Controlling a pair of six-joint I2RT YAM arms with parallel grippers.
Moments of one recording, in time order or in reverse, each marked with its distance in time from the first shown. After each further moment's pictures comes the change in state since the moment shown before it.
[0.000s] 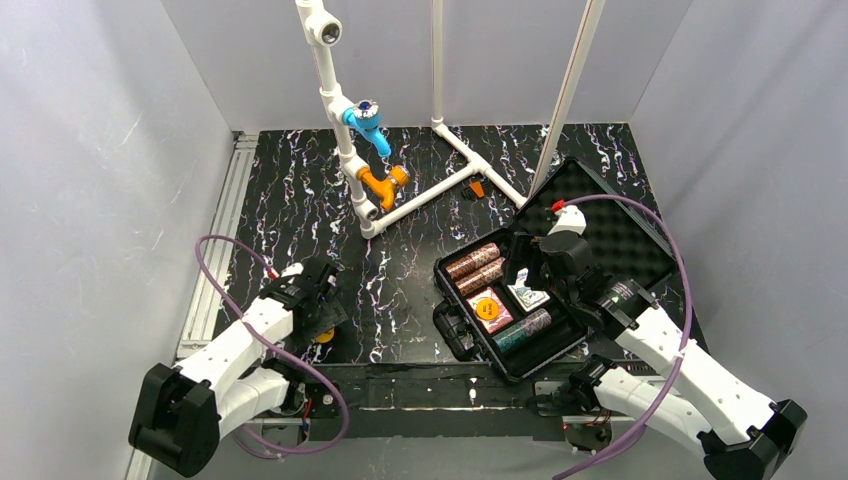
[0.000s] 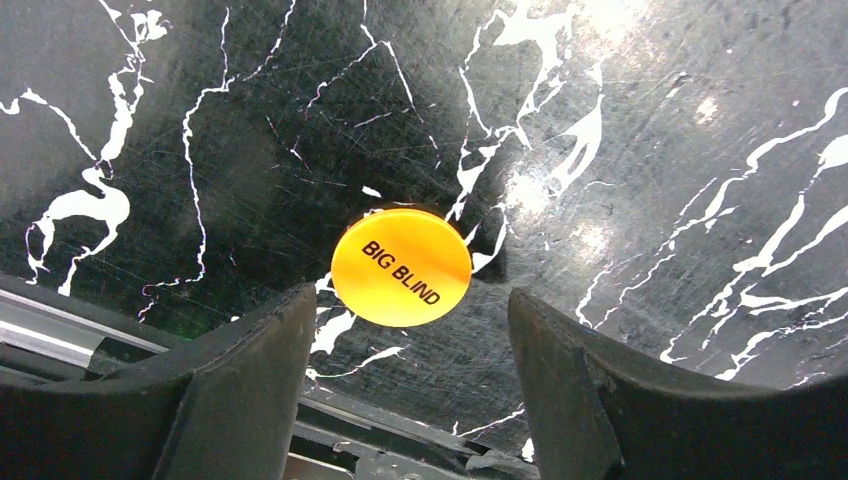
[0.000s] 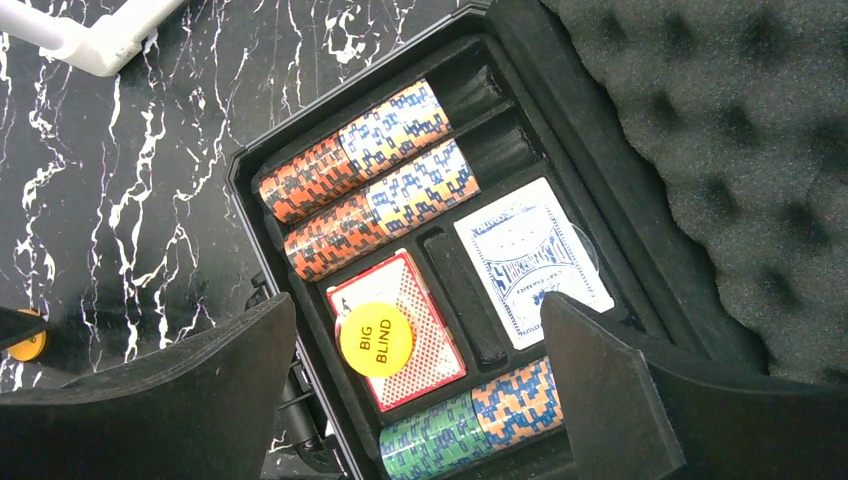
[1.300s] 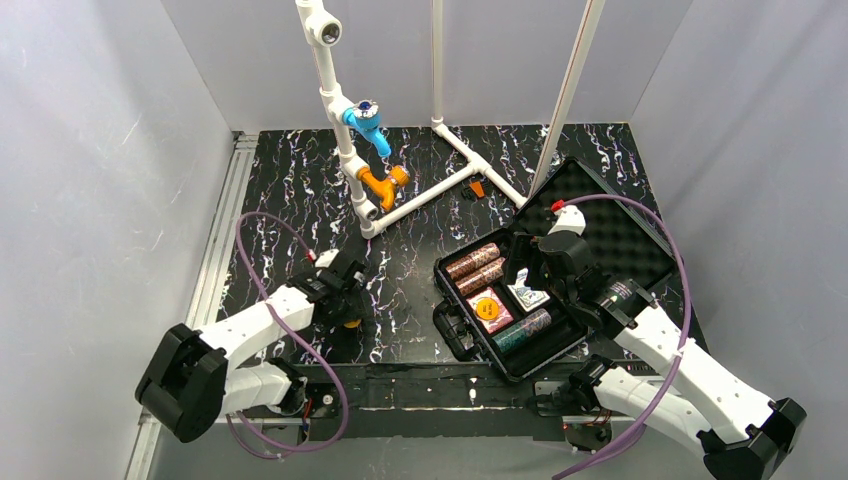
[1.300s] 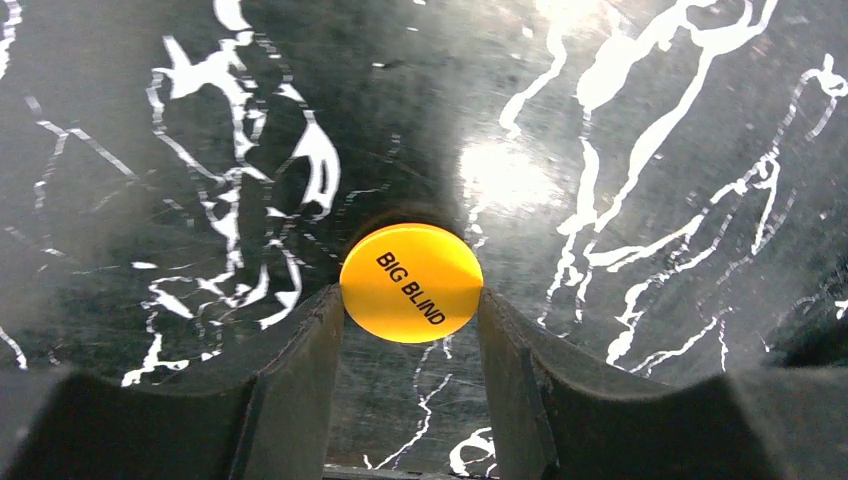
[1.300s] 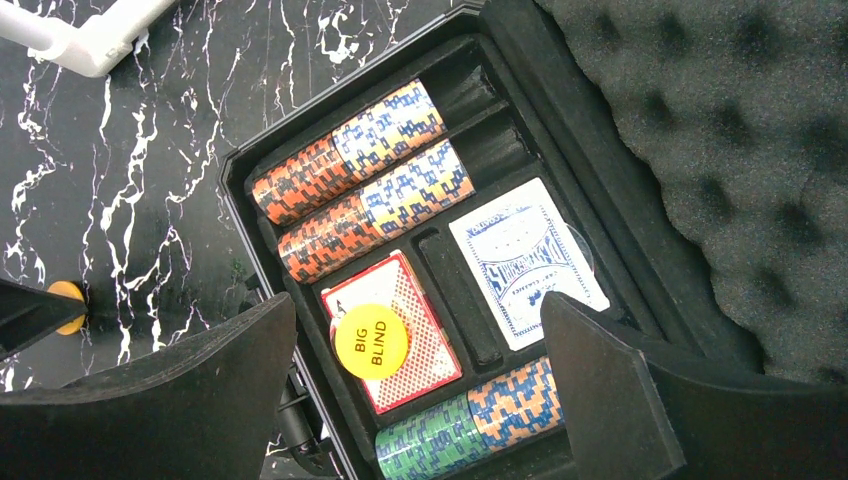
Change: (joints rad) left arm -0.163 0.167 0.039 0.234 0.033 0.084; right arm 0.000 0.004 -0.003 0.000 0.010 -0.003
